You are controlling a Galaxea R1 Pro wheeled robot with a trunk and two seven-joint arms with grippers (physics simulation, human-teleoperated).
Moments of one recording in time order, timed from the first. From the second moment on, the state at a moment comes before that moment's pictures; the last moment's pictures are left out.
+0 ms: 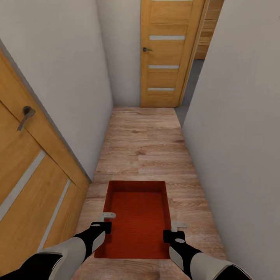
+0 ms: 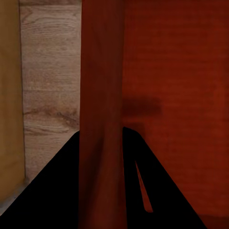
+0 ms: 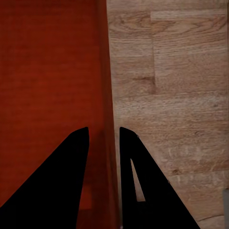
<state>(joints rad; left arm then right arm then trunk) -0.80 -0.10 -0.02 -0.02 0.01 0.04 0.20 -0.71 0.15 0.45 -0.04 -0.46 -0.14 -0.25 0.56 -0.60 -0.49</state>
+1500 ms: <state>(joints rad) -0.80 -0.10 -0.02 -0.02 0.01 0.04 0.20 -0.71 0.15 0.45 -0.04 -0.46 -0.14 -0.25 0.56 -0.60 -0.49</state>
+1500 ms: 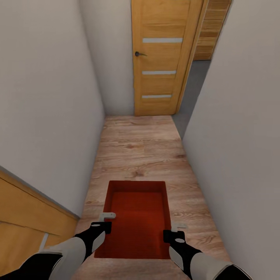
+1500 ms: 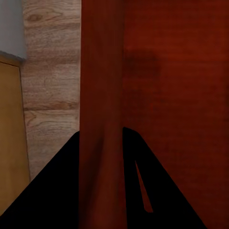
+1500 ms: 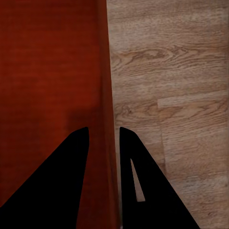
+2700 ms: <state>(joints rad) -0.80 -0.10 -0.02 -0.02 0.01 0.04 0.20 -0.71 0.15 0.45 -0.04 -0.46 -0.14 -0.25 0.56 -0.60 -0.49</state>
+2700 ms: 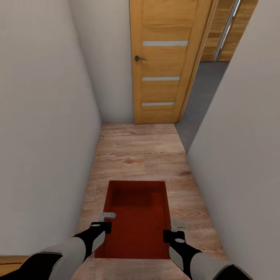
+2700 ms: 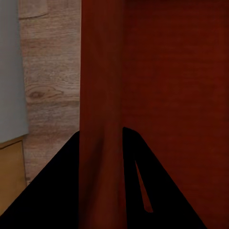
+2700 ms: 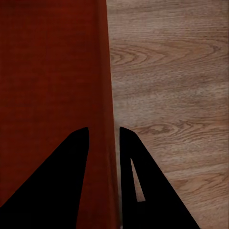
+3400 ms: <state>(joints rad) -0.80 -0.10 -0.02 -0.02 0.01 0.04 0.20 -0.71 0.15 0.45 -0.04 -0.46 -0.14 -0.25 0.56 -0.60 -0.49</state>
